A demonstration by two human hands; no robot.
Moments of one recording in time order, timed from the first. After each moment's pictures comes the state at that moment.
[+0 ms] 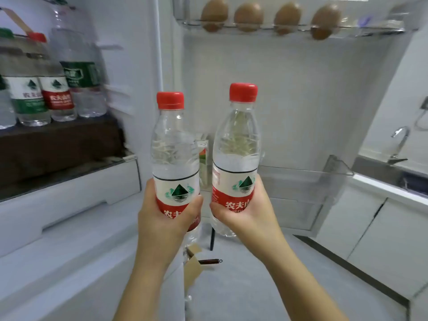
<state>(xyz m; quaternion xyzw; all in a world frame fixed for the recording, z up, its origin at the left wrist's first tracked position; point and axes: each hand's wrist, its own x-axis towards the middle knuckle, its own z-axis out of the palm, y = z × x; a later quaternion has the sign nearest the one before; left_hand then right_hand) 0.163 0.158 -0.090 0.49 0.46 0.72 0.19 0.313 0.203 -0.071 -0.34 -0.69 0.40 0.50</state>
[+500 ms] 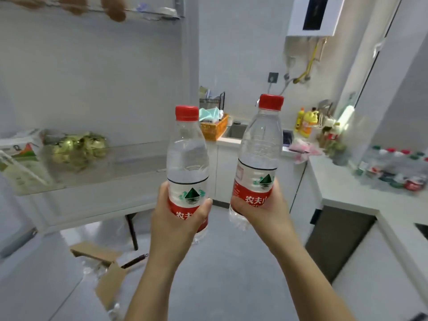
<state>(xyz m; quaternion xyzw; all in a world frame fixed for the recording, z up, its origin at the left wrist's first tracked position) 0.397 0.137 -0.115 0.59 0.41 0.60 0.35 0.570 0.110 -0.099 -0.59 -0.49 0.25 0.59</state>
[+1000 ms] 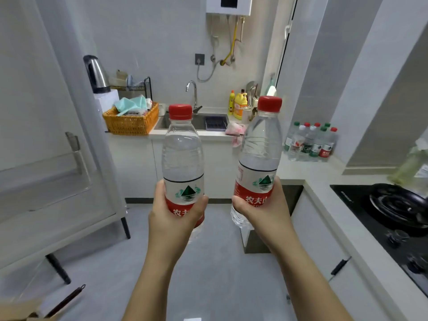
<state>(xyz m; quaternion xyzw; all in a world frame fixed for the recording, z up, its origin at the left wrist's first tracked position) 0.537 0.195 -0.132 0.63 0.30 0.52 0.50 0.696 0.107 -0.126 -0.69 -0.38 0.12 0.60</state>
